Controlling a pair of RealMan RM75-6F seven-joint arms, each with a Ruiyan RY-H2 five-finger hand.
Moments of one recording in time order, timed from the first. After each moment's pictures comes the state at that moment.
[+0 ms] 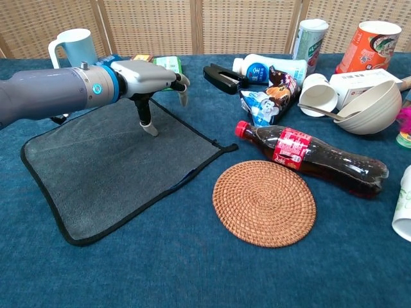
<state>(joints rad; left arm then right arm) -1.03 -1.73 -0.22 -1.01 1.13 0.61 0.40 -0.08 -0.89 0.06 -1.74 -1.41 1.53 0.07</state>
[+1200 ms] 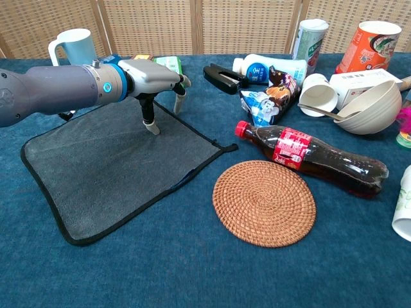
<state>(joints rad) -1.10 -1.74 -0.18 -0.97 1.00 0.60 0.49 -0.09 -0.90 0.06 -1.74 -1.44 1.57 0.09</state>
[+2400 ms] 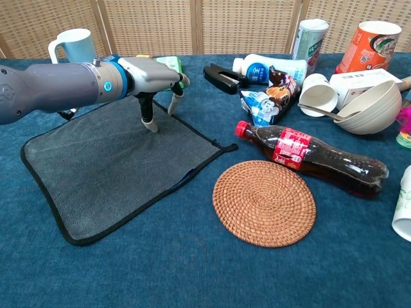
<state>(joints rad) -1.12 -1.73 -0.14 -1.00 0.92 0.63 0.57 -0.10 -0.89 0.06 -1.75 -1.46 1.59 0.11</state>
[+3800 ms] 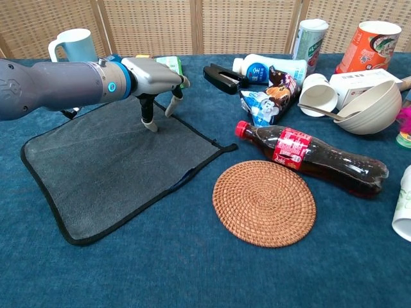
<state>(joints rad) -1.17 -1.73 -0.10 -1.01 0.84 0.63 0.65 -0.11 -0.88 0.05 -1.75 -1.49 1.61 0.12</state>
